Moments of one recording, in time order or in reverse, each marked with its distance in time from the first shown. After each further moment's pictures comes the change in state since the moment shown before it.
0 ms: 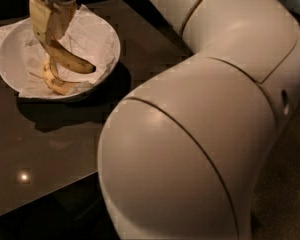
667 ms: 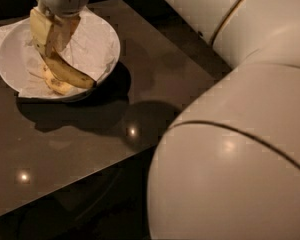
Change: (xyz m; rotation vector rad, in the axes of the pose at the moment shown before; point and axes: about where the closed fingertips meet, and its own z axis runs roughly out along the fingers) arm 0.025 0.027 0.003 -0.032 -0.005 0.062
